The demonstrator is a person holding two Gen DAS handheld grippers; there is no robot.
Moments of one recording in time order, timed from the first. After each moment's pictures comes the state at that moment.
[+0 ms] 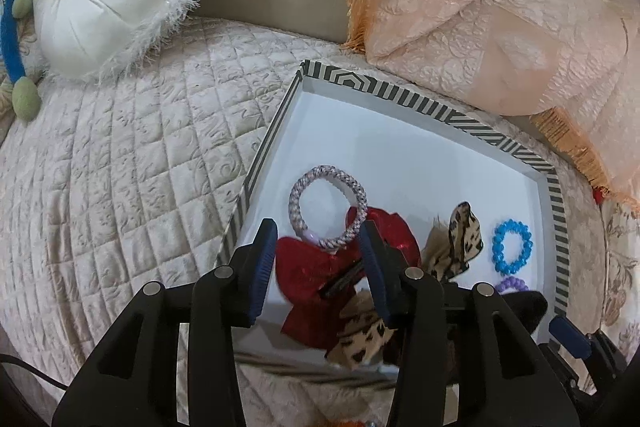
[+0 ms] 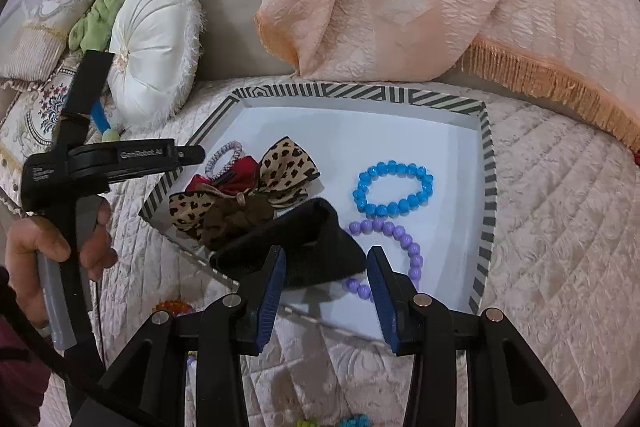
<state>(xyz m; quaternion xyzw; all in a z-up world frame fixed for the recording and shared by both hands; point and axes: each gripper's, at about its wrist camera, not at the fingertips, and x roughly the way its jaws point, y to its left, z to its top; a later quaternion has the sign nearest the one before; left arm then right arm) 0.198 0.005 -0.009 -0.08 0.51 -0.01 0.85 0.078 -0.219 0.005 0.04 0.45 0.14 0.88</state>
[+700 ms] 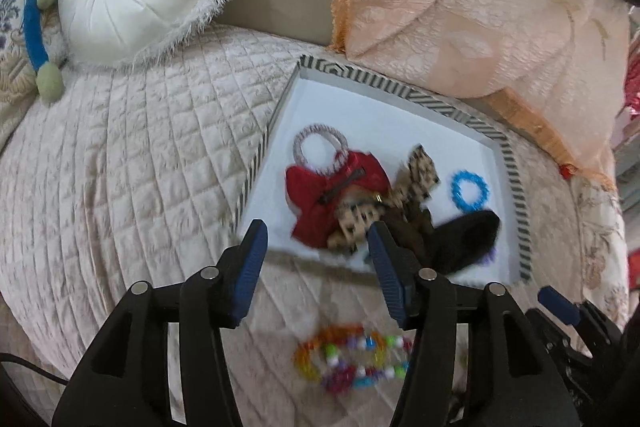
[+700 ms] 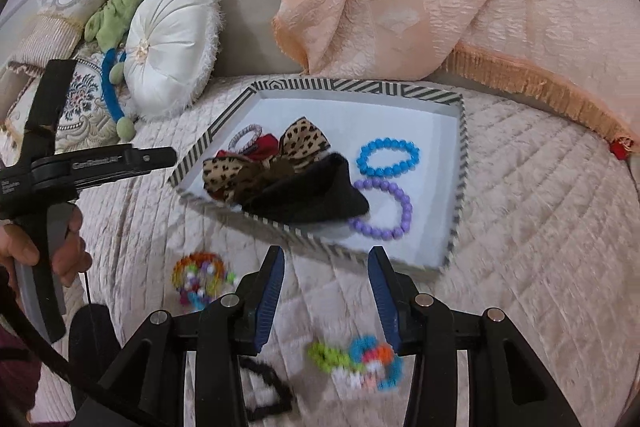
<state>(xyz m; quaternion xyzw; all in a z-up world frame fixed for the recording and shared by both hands) 0.111 0.016 0.028 -0.09 0.50 -0.05 0.86 0.007 -0.223 0.026 0.03 0.44 0.13 0.89</state>
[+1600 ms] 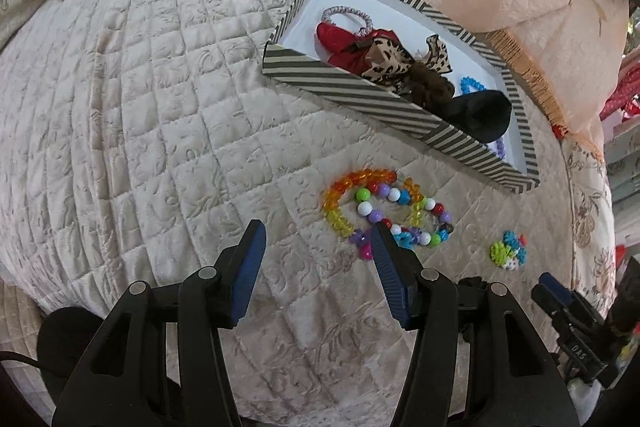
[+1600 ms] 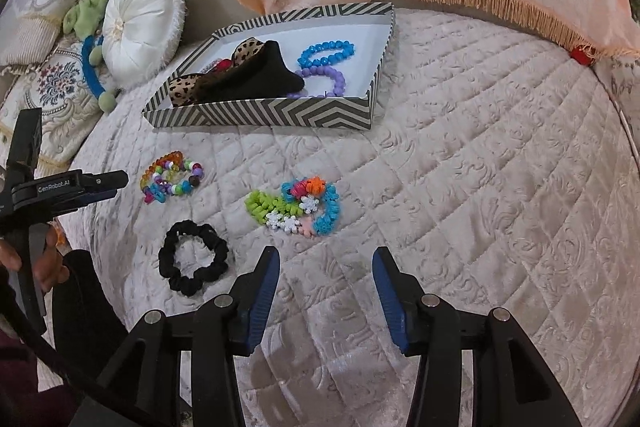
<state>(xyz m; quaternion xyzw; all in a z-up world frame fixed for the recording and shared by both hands) 0.025 0.034 -0.031 -0.14 0.56 -0.06 0.82 -0.068 -0.272 -0.028 0.06 0.49 0.10 0.87</state>
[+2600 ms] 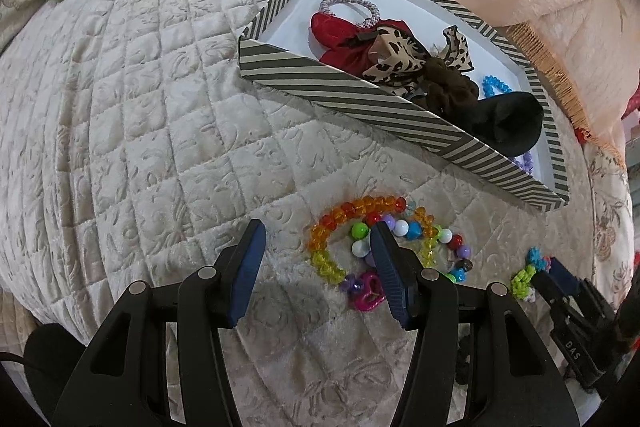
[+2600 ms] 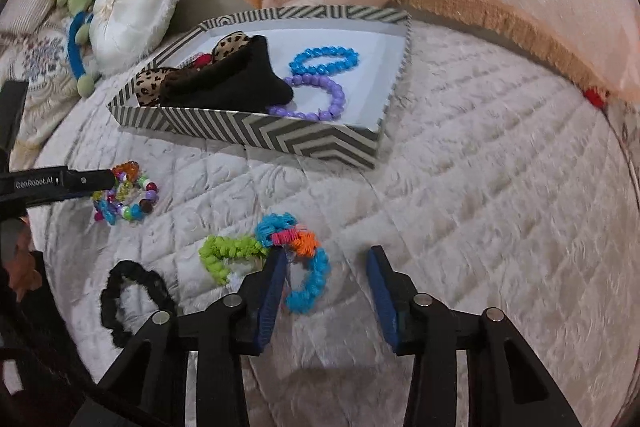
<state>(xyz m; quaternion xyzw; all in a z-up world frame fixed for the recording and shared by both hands) 0.059 0.009 -0.057 -0.12 0.56 -0.03 0.82 -0.019 -0.254 -0.051 -0.01 0.47 0.08 0.88</state>
